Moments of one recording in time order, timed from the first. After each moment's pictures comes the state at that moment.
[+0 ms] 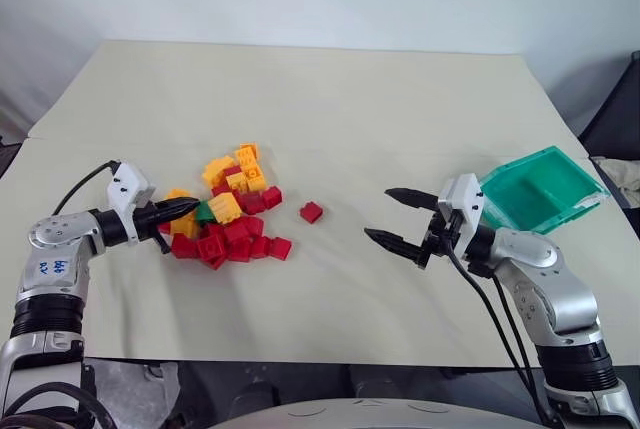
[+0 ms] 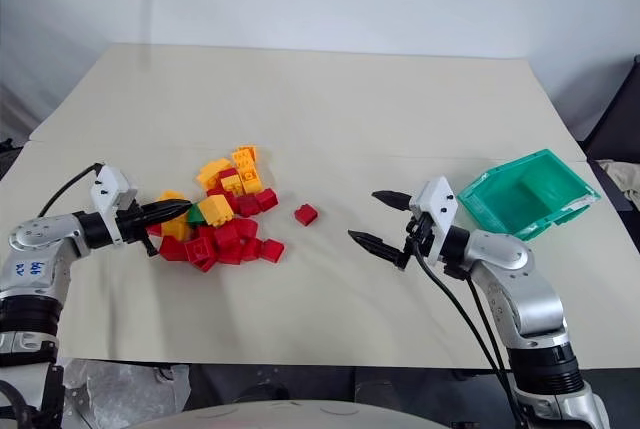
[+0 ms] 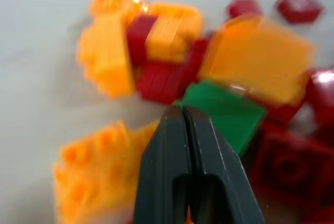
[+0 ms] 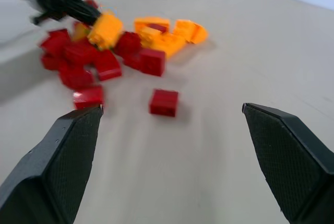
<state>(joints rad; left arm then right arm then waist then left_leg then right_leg) -0.49 0.79 0.17 0.58 -0.27 0.04 -1.02 -0.29 -0.54 -0.01 -0.26 0.48 0.39 0.92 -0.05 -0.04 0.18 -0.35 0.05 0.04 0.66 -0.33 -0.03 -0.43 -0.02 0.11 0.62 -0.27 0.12</state>
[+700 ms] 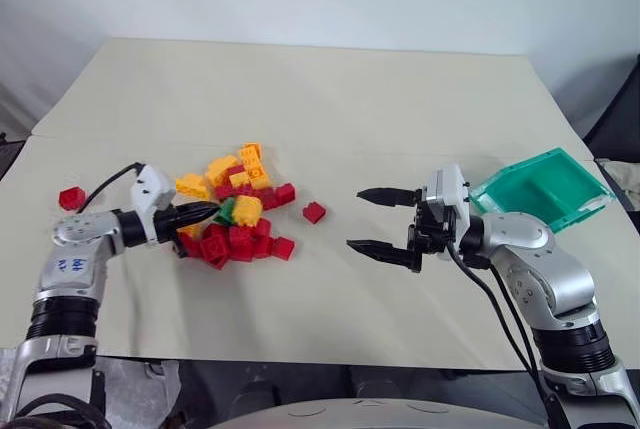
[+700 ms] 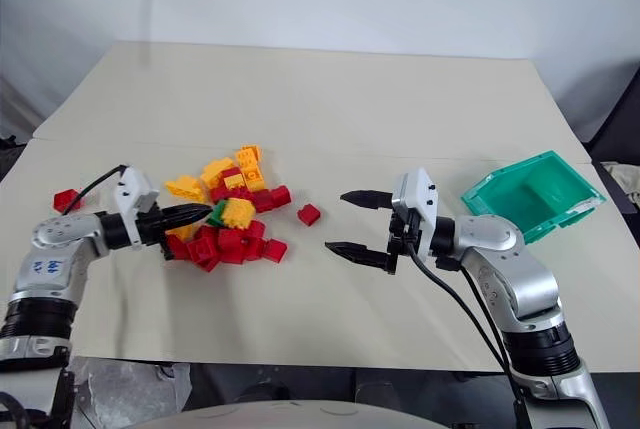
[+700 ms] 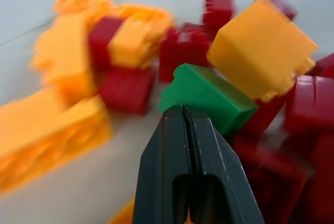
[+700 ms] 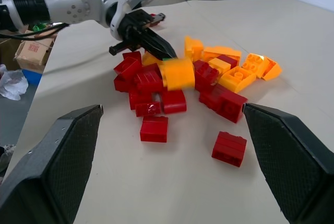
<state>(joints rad) -0.50 0.70 0.10 0.44 -0.28 0.13 -1.07 -0.39 -0.56 0.04 -0.28 0.54 0.44 1.03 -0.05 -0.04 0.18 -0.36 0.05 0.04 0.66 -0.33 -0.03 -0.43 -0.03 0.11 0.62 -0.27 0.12</state>
